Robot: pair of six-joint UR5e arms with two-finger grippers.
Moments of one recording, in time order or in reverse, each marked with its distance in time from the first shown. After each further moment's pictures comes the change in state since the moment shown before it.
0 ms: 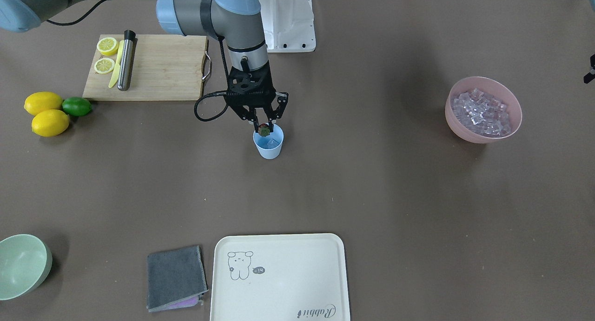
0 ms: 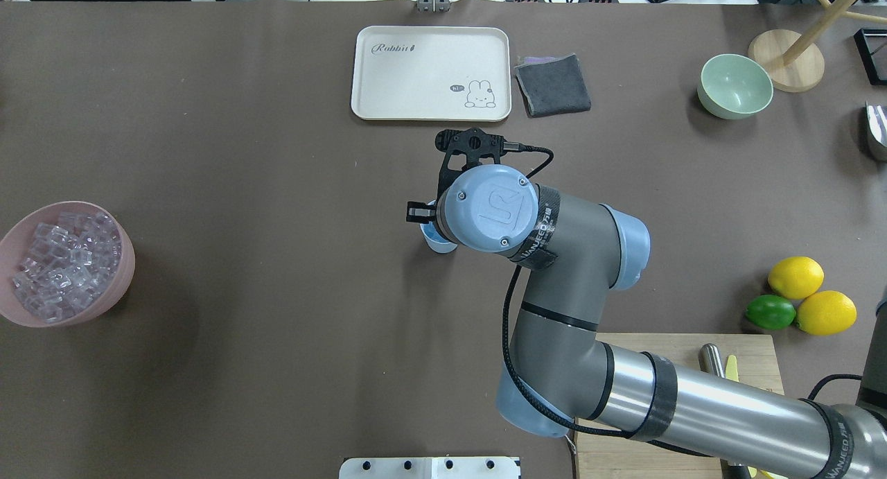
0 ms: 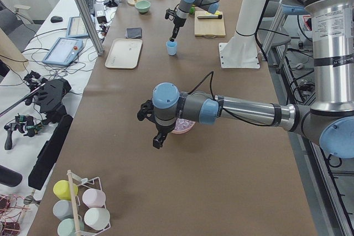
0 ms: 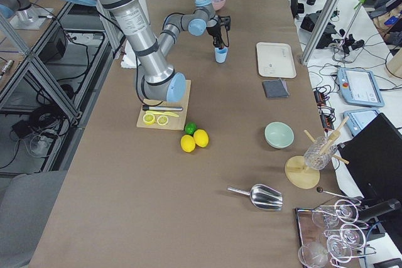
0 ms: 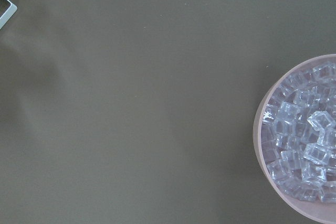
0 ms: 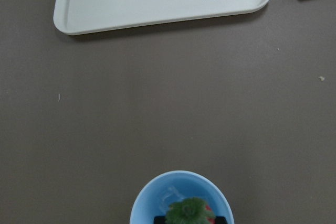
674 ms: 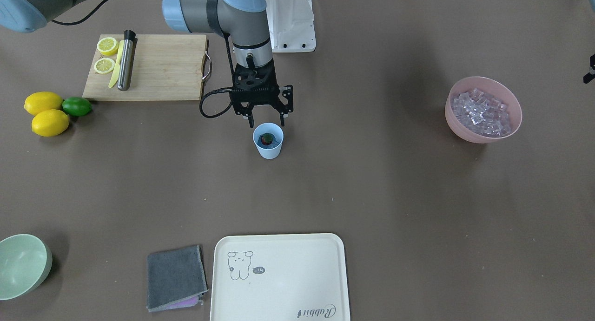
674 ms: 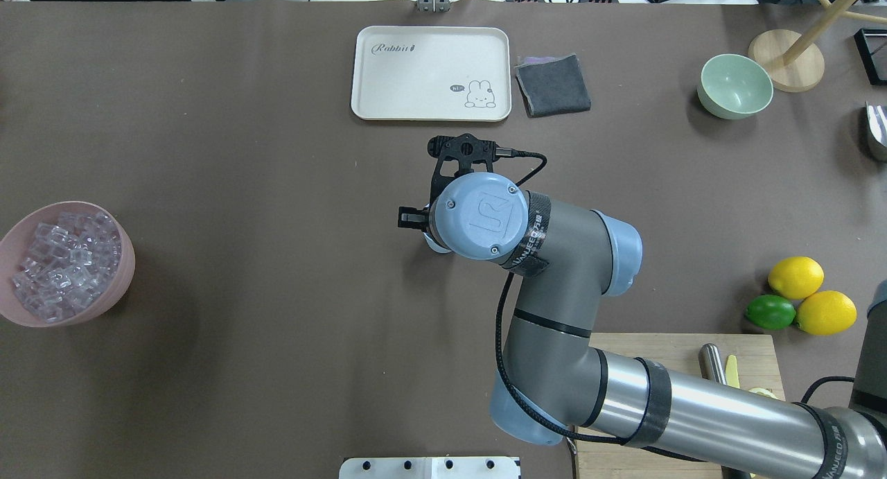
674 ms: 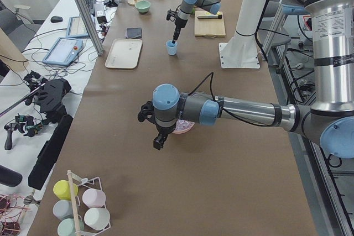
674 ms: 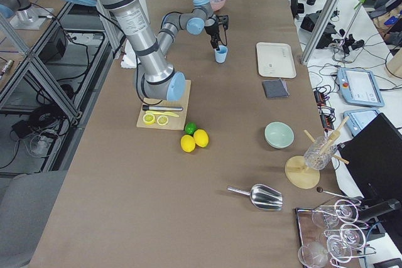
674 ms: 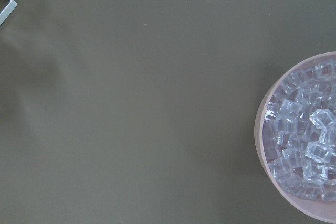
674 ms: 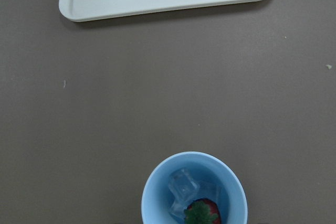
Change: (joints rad) left arm 0.001 0.003 0.007 0.001 0.000 0.000; right arm -0.006 0.013 0.001 -0.009 -0.002 0.001
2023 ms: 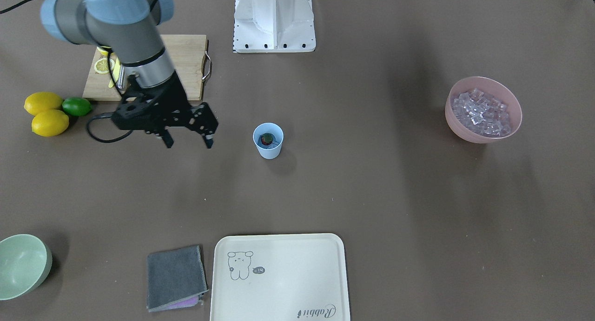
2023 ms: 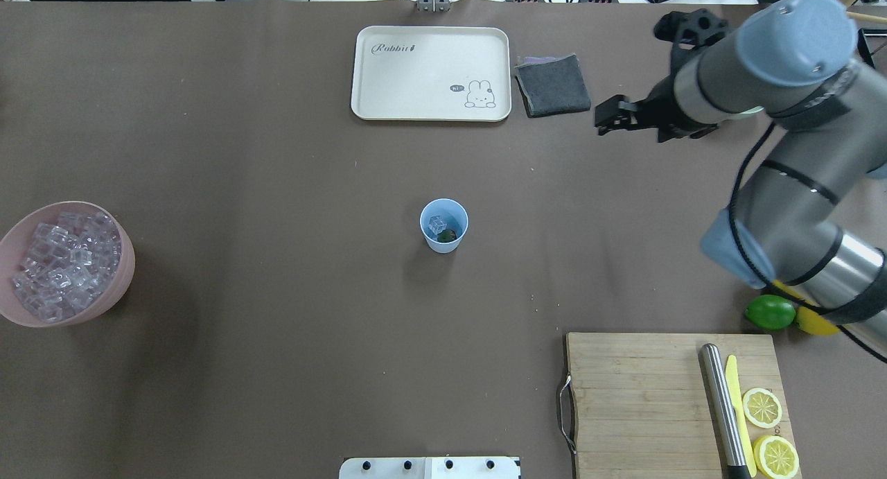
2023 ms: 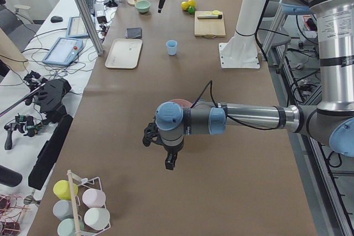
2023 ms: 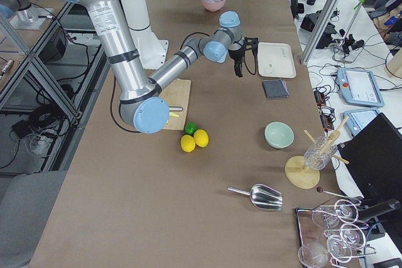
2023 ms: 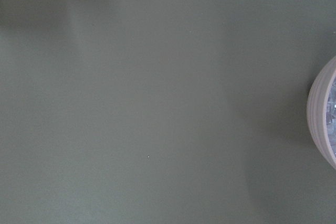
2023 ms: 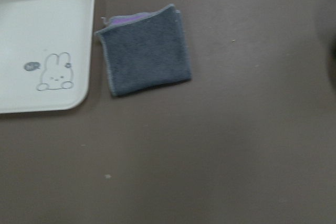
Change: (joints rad) left arm -0.089 0.026 0.044 0.168 0.022 0.005; right arm 0.515 -0.408 0.138 0.127 0.448 -0.411
